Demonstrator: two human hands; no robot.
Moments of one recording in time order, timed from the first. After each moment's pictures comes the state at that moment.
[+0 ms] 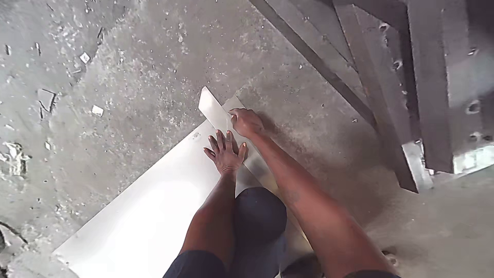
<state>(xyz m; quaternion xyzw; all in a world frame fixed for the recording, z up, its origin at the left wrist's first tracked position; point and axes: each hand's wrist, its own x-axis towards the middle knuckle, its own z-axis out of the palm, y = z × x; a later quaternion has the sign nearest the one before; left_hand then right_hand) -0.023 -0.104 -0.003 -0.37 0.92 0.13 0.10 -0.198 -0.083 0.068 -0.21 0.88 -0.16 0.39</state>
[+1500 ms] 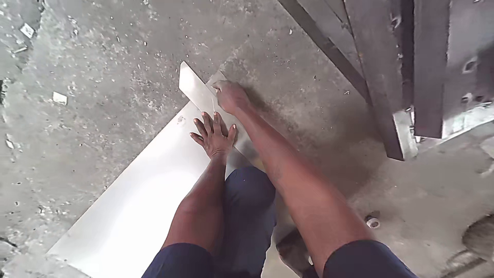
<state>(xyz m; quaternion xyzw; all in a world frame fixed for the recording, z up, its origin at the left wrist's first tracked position) -0.023 -0.106 -0.009 -0.36 0.92 0.13 0.06 -0.204 -0.091 0.055 -0.20 0.89 -0.19 0.36</state>
